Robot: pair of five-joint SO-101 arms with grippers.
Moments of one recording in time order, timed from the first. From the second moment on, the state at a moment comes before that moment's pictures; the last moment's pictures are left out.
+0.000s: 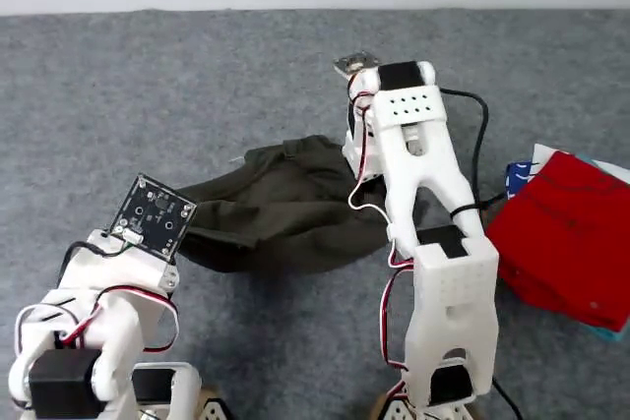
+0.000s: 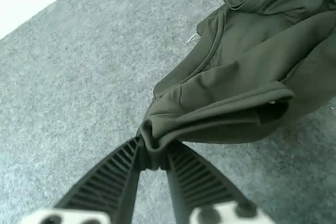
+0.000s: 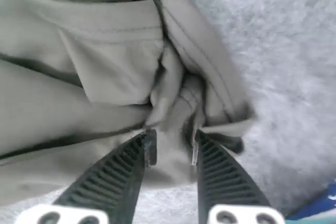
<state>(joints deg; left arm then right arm) -5.5 -73.9 39.7 92.7 -21.6 -15.0 36.7 -35.2 100.5 9.7</state>
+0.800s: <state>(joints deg) -5.5 -73.9 39.7 92.7 -21.6 -9.1 41.8 -36.7 100.5 13.8</state>
